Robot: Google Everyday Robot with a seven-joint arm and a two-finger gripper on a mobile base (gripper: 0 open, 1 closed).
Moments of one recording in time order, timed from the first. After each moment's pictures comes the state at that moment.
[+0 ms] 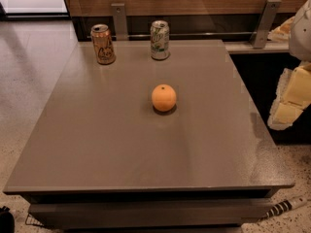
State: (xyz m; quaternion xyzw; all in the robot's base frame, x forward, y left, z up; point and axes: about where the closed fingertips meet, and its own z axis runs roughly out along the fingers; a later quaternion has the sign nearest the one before) arm 0.438 -0.214 0.986 -0.60 0.78 -0.05 0.17
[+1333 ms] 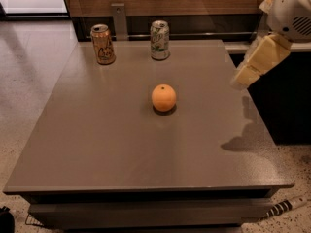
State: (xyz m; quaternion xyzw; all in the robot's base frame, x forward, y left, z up) arm 0.508 -0.188 1.010 -0.53 0.79 -0.04 0.30
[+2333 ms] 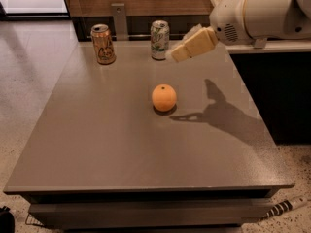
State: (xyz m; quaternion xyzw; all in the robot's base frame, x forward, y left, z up) arm 0.594 -0.086 1.015 -0.45 0.71 0.09 0.53
